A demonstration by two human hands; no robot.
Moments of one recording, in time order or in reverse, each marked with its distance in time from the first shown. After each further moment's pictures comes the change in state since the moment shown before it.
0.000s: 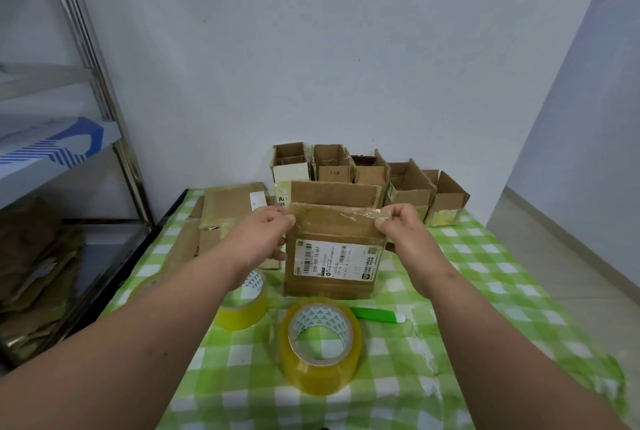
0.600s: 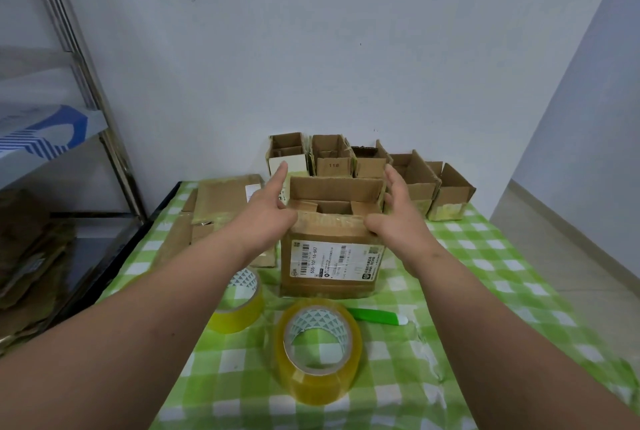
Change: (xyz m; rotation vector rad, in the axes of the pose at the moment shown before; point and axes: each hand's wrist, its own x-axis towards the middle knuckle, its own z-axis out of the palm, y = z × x) left_hand 0.026 0.014 0.009 0.215 -0.031 0.064; right_hand 0.024 -0.010 0.011 -0.149 -0.026 -0.079
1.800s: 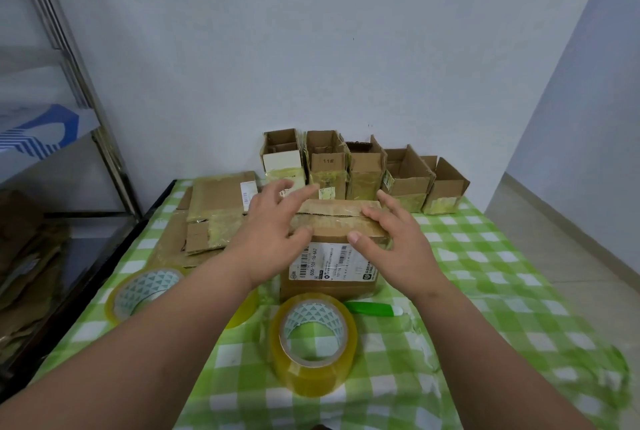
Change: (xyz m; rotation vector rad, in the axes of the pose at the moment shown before) left_hand -0.021 -0.014 0.017 0.355 0.036 0.314; right_hand -0.033 0.035 -0.002 -0.351 0.078 -0.206
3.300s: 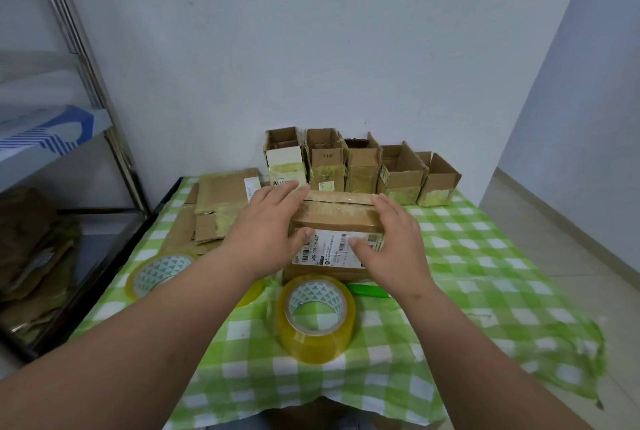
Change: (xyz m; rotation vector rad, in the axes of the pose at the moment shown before) left_hand -0.019 -0.004 -0.002 0.381 0.018 0.083; right_hand -0.029 -0.008 0.011 -0.188 0.118 0.015
